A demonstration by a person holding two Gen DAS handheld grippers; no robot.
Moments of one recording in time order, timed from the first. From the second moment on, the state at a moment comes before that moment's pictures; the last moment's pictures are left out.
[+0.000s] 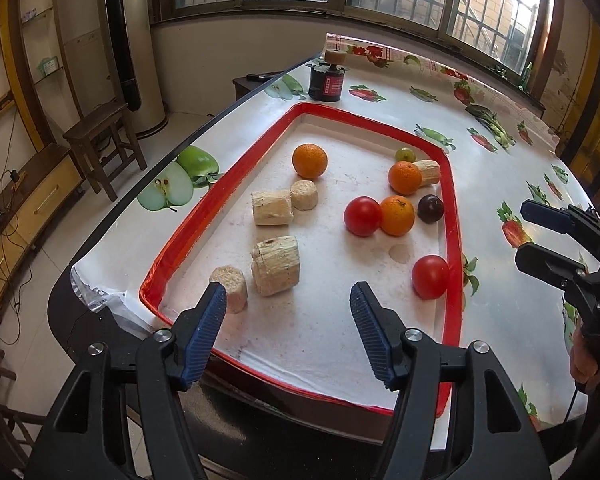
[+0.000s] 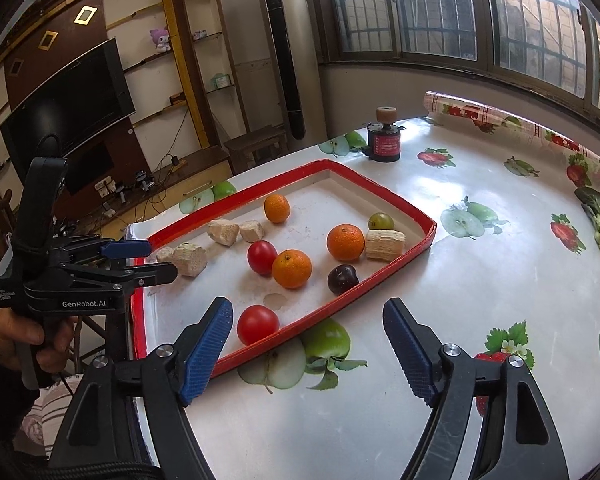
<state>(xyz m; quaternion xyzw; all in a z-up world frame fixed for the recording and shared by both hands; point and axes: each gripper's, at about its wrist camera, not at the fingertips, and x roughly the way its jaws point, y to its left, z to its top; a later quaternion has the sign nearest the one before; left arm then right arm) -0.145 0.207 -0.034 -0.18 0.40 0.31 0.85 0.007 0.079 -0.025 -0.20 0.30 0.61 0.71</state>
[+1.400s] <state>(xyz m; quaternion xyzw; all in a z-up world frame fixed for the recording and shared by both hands) -0.191 0.109 0.013 -0.07 0.31 0.32 0.89 -0.042 -0.021 -0.011 -0.27 0.17 0.66 0.67</state>
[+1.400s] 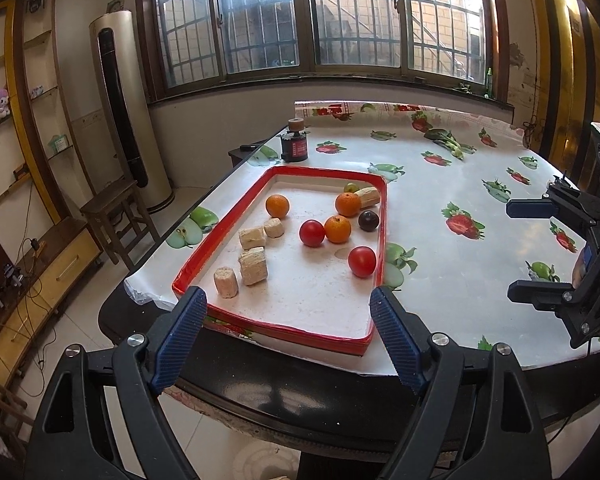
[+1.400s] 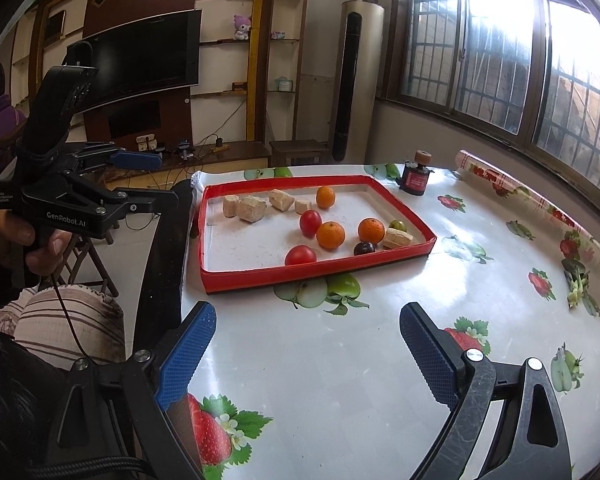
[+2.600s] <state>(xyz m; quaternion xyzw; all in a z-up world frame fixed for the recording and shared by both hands) -0.194 0.099 0.019 -0.06 0.30 0.32 0.90 -0.066 -0.026 -0.005 -0.27 0.15 0.70 0.65</state>
